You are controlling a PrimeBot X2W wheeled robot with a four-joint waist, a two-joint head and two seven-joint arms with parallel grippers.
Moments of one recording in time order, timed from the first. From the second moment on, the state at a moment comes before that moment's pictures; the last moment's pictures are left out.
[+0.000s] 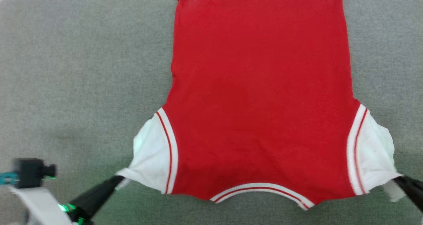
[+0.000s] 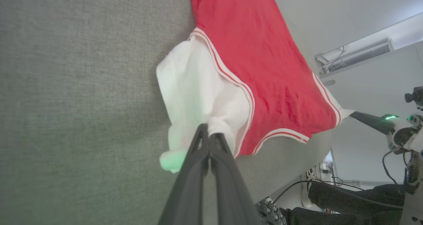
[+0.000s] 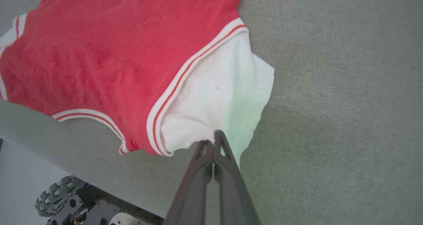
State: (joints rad) left arm -0.39 1.23 -0.98 -0.30 -1.66 -0.12 -0.21; right arm 0.12 -0.34 -0.25 -0.70 0.65 0.13 1.11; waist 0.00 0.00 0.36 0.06
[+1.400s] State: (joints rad) left arm -0.47 0.90 -1.08 0.03 -1.51 -0.12 -0.13; right arm -0.04 -0.54 0.00 -0.48 0.70 0.13 0.92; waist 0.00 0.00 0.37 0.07
